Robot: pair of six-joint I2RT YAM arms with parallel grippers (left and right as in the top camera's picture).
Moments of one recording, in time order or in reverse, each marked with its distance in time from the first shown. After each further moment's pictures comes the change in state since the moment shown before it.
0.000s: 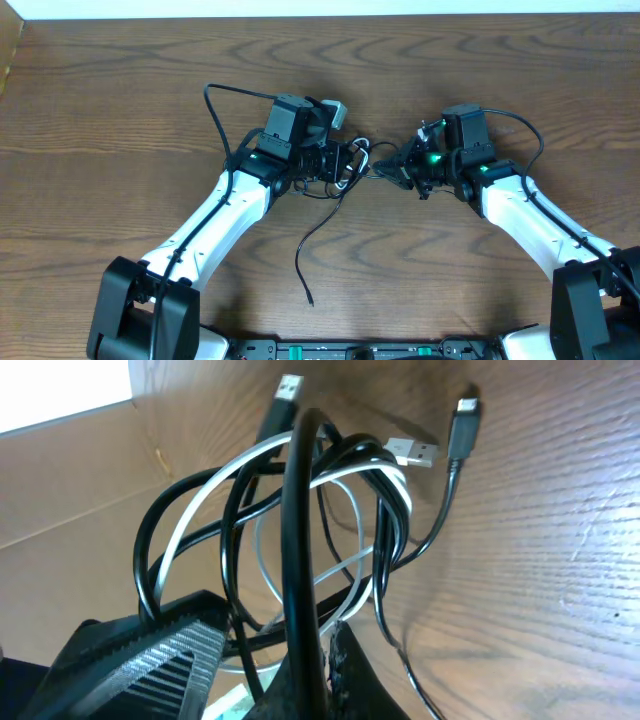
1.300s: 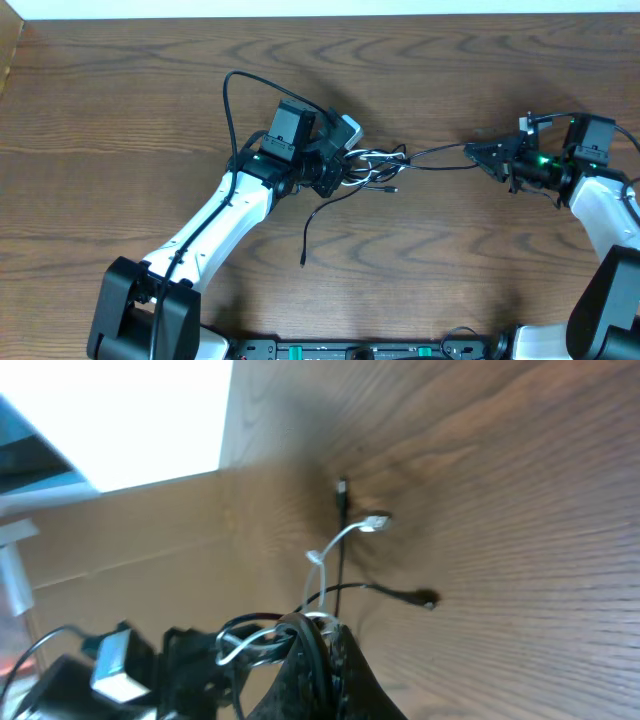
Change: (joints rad) left arm -0.014 0.000 0.000 -0.071 -0.014 0.484; right arm -0.570 0.001 -0.001 -0.171 -0.332 -0.491
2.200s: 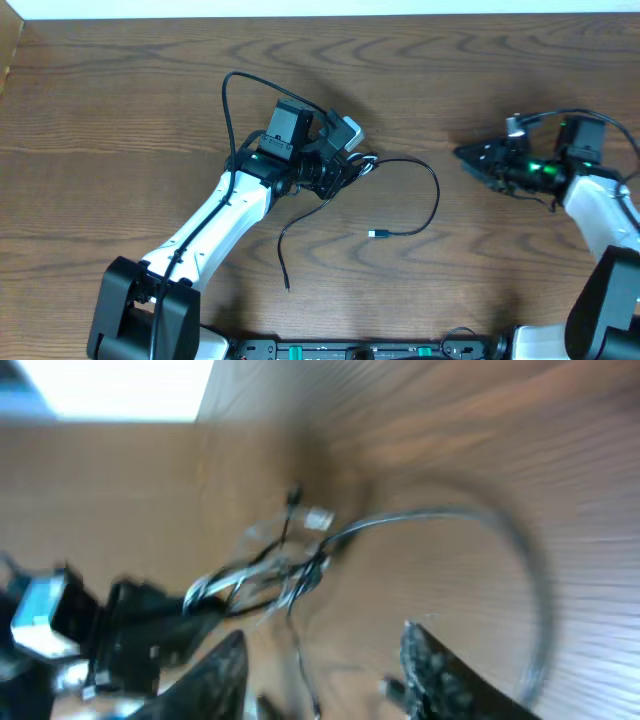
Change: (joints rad) left arm 0.008 0.000 0.000 -0.001 0.101 0.017; right arm 0.086 0.000 0.000 -0.080 -0.001 -0.230
